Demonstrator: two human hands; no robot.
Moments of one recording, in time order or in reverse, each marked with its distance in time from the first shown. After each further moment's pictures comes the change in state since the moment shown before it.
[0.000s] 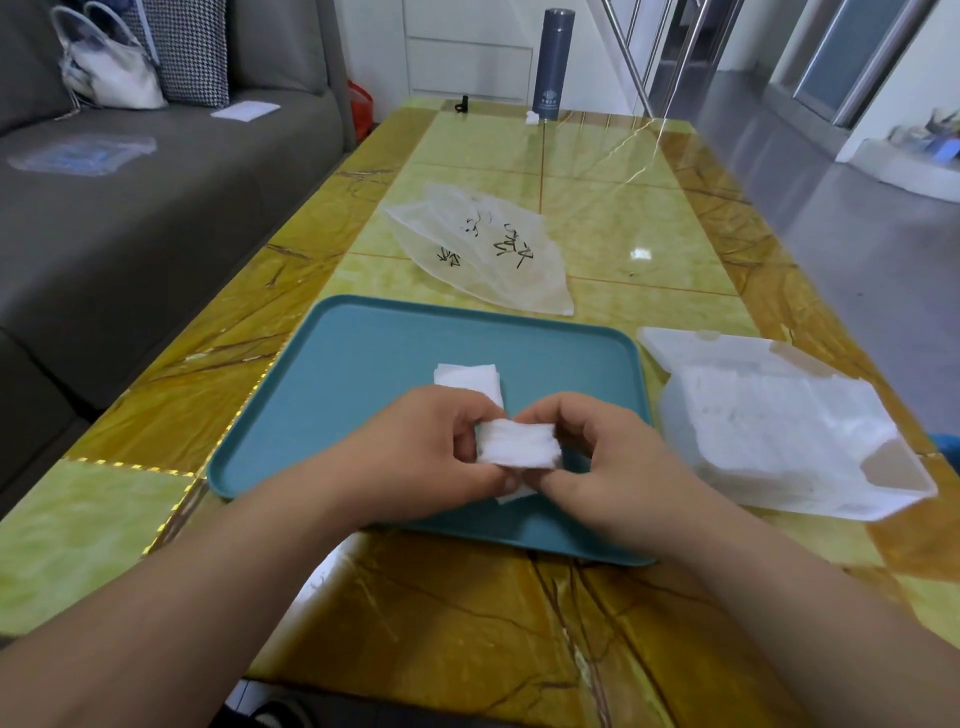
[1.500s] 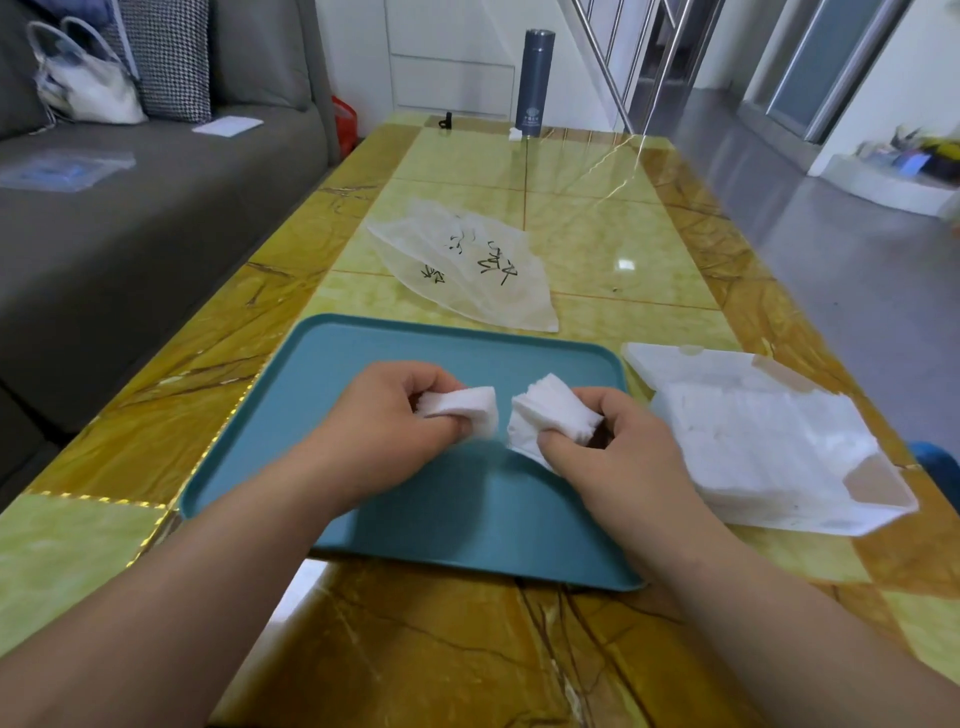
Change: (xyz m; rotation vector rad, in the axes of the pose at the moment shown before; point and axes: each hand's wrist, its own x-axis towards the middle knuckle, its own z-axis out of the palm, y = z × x) left_hand 0.021 -0.008 -0.010 -0.245 0.268 -0.161; right_hand 0.007 0.007 -0.001 0.213 0.371 0.242
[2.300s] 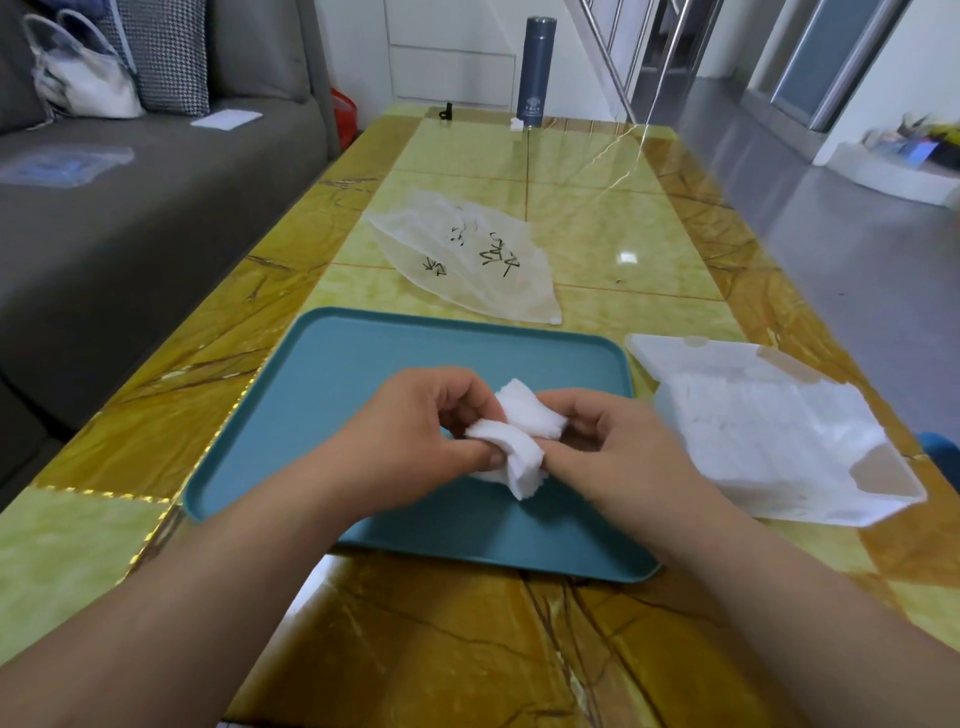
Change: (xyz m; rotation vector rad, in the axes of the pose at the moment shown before) left_hand -0.011 0.009 0.005 0.036 -0.168 0.182; right_hand 0.004 -0.002 -0.004 -0.001 -0.266 -0.087
